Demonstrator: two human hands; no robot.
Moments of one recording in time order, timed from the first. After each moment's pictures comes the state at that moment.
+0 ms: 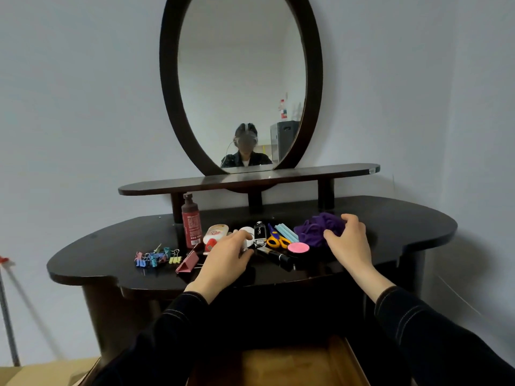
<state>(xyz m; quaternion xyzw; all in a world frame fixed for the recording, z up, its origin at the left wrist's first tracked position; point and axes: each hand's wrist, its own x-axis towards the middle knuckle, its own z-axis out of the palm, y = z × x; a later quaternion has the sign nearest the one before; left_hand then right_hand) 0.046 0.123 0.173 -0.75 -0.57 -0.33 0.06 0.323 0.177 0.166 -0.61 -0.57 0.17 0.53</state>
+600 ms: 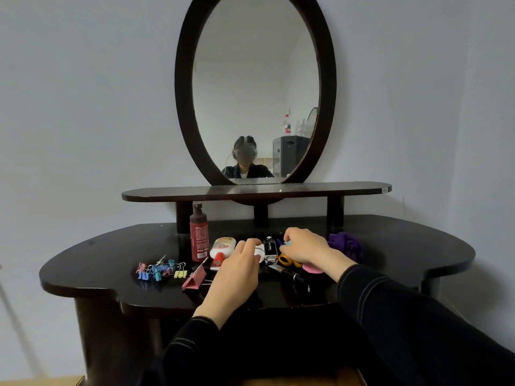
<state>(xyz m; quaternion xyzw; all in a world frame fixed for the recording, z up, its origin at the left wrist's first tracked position) 0.047 0.127 0.172 -0.73 -0.57 -0.37 0.04 0.218 0.203 0.224 -0.58 -0.80 0.04 0.16</state>
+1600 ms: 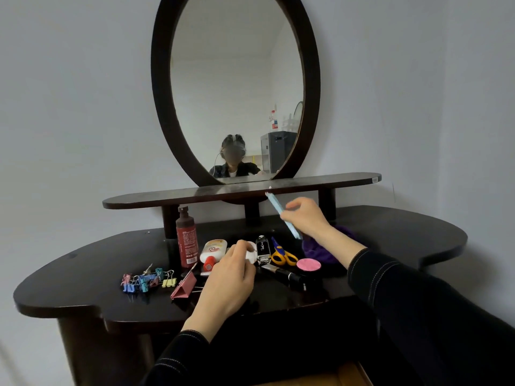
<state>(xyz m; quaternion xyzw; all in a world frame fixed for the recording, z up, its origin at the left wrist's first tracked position) 0.041 0.132 0.164 -0.75 -0.52 -0.41 0.03 0.240 0.240 0.243 -0.53 -0.67 0.24 0.46</state>
